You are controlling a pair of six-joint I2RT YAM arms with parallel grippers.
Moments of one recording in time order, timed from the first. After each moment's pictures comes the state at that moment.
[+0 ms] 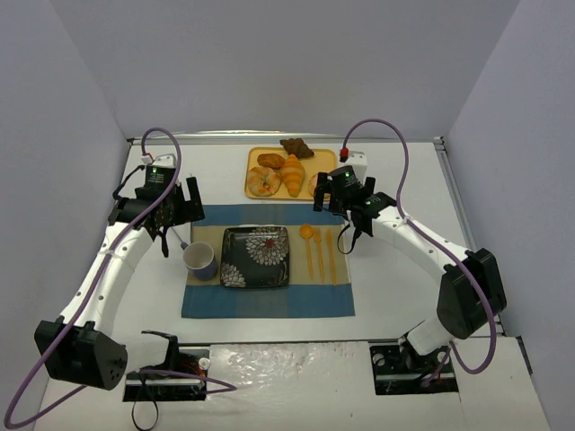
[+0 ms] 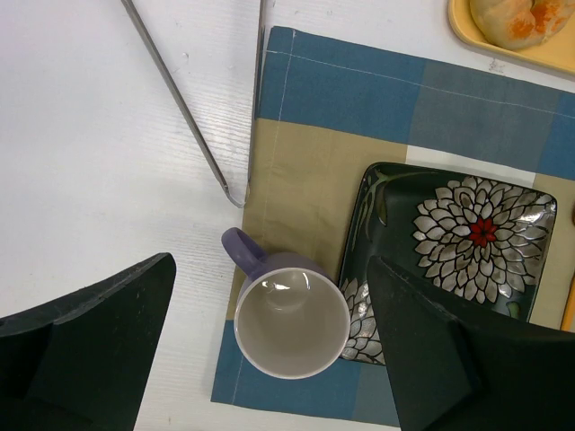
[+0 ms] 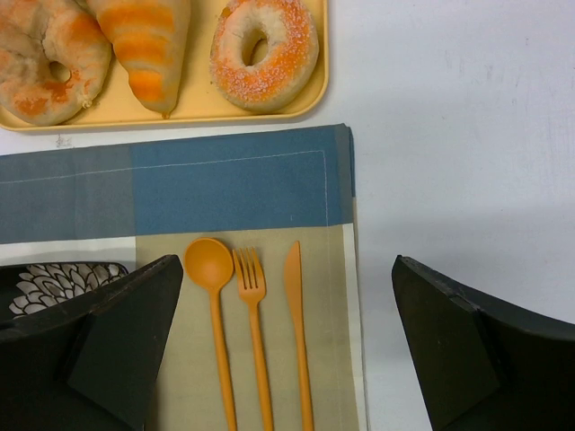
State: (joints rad) left arm -0.18 1.22 1.21 -0.82 -0.18 -0.34; right arm 0.54 1.52 1.14 -0.35 0.40 0.48
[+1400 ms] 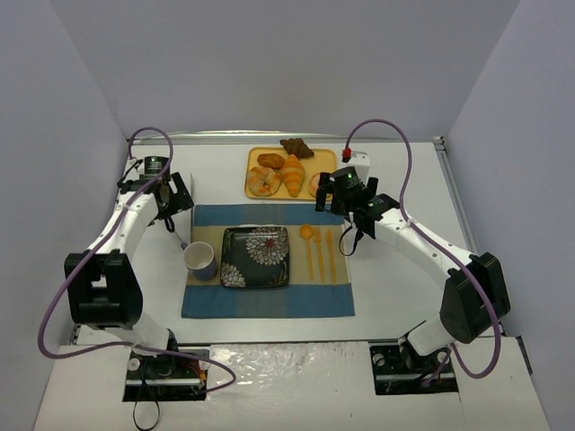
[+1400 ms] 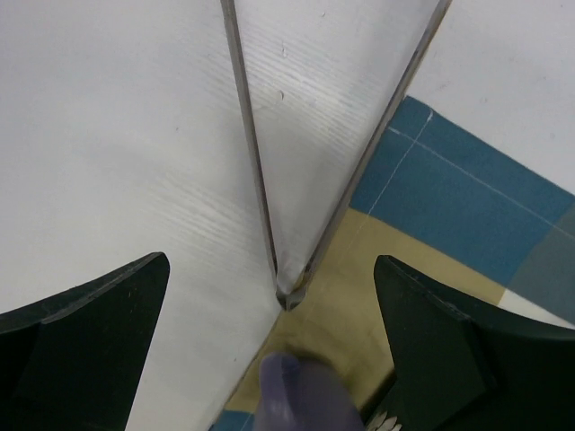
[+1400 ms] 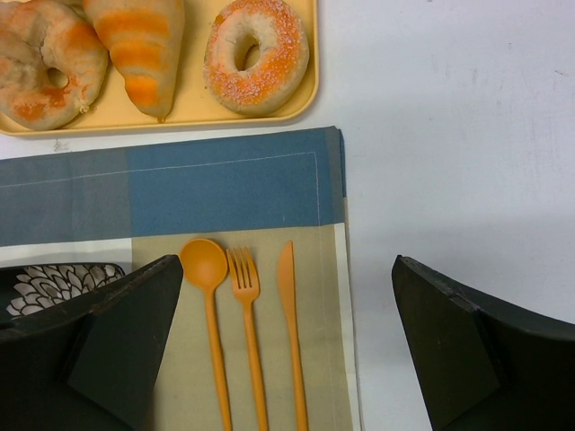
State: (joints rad) left arm -0.01 1.55 1.25 -0.69 -0.26 -0.45; right arm 0.54 1.50 1.12 -0.35 0.41 0.48
